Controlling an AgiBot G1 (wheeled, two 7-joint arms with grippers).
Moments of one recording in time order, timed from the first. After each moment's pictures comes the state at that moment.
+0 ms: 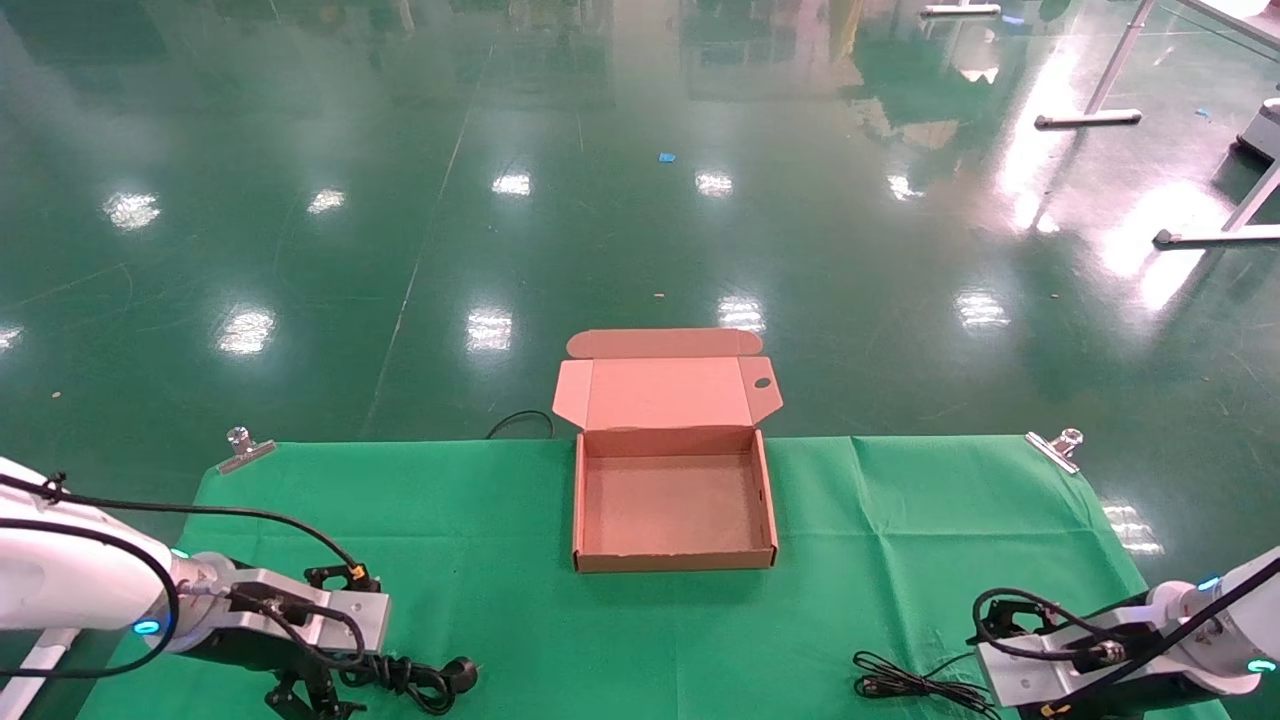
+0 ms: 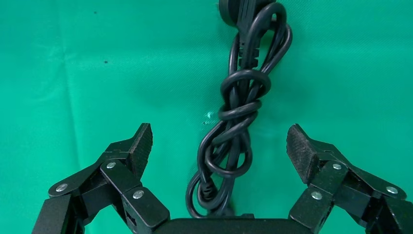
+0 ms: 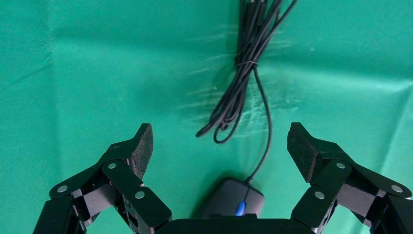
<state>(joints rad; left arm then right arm) -1.64 1.16 1.01 -0.03 1.60 1.12 0.60 1.65 -1.07 -0.92 0.05 -1.75 -1.21 -0.72</state>
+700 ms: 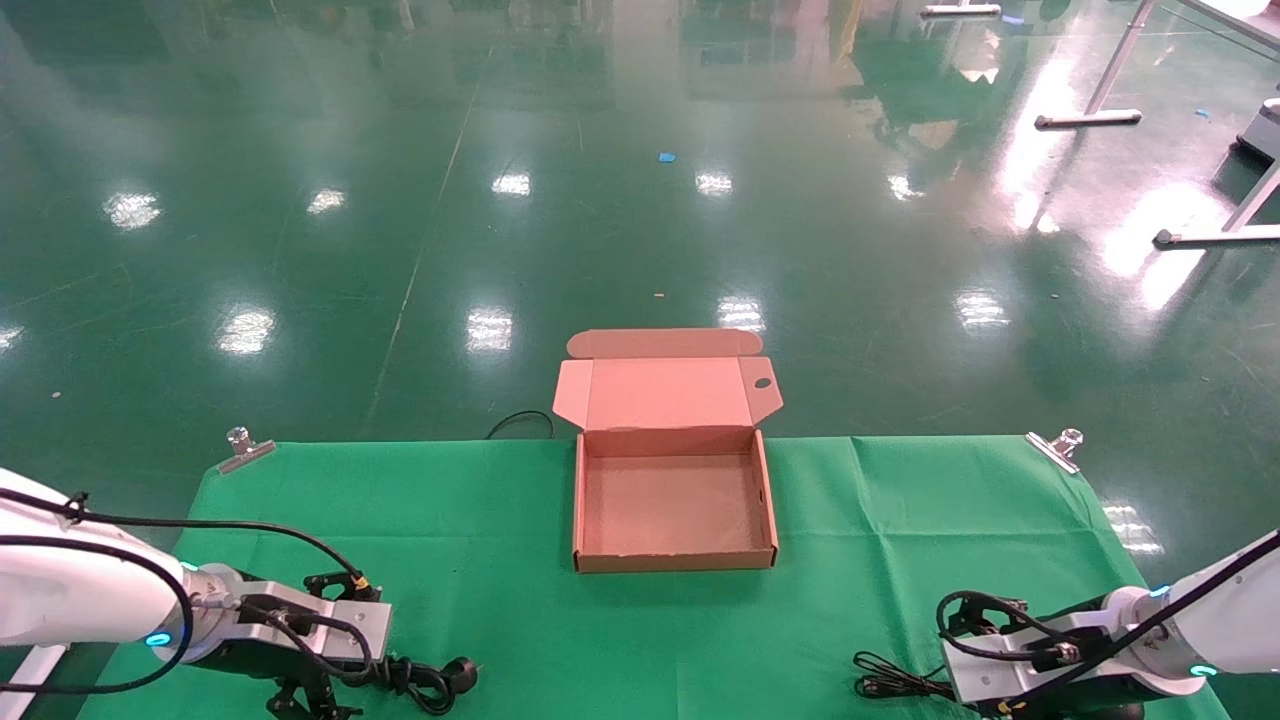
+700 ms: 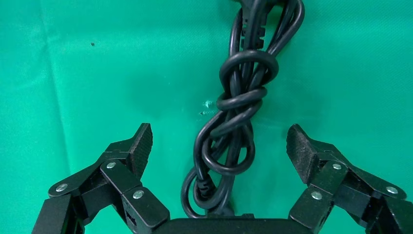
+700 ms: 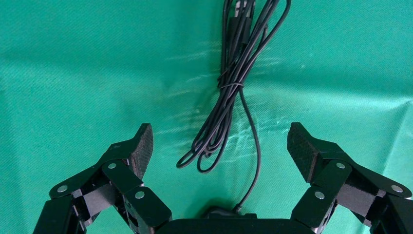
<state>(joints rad) -1.62 1.18 1.02 0.00 1.61 1.06 0.61 1.61 -1.13 -0.90 0.01 -1.73 -1.11 -0.73</state>
